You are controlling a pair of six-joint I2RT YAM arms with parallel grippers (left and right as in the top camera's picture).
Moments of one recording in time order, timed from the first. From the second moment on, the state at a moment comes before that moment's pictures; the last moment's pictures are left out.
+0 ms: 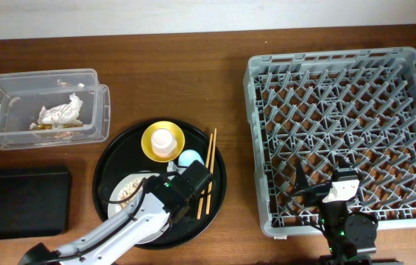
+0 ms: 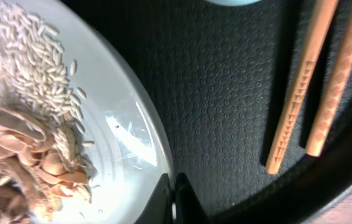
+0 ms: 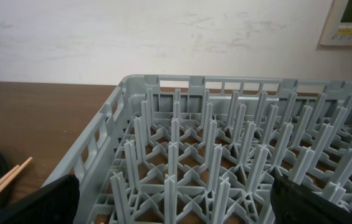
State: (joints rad) left arm -0.77 1.40 0.81 -0.91 -0.16 -0.65; right arm 0.05 0.01 0.01 -0.07 -0.01 0.00
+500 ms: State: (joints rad) left arm -0.74 1.40 1.03 -1.04 -0.24 -0.66; right arm 0.05 0.01 0.01 -0.07 -0.01 0.00
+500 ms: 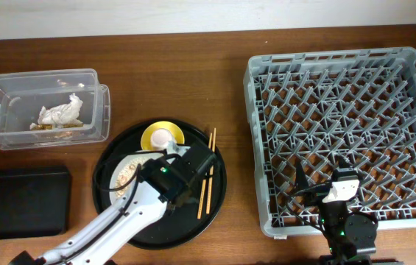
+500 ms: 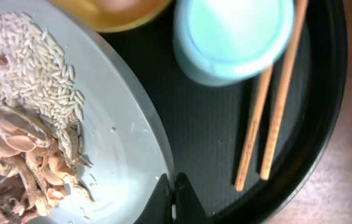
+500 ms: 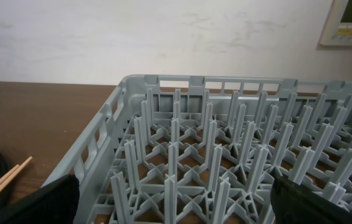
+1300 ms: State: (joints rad) left arm -0.06 1.40 1.20 -1.01 -0.25 -0.48; right arm 0.05 0.01 0.01 -0.07 -0.01 0.00
